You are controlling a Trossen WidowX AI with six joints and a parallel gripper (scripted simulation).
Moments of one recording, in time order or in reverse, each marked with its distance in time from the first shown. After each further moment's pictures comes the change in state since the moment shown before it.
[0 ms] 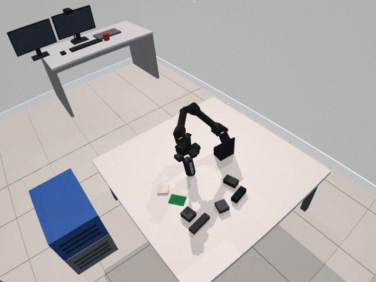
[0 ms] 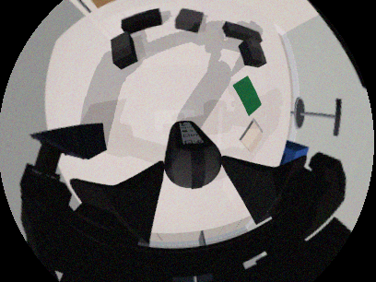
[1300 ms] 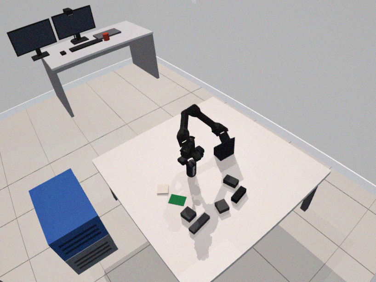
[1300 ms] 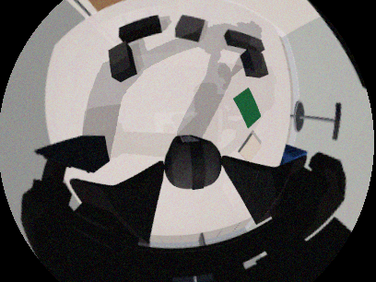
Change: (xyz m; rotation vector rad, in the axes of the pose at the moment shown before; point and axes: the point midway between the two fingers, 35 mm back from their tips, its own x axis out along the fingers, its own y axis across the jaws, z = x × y) arm 0.000 0.000 0.039 0.000 -0.006 -0.002
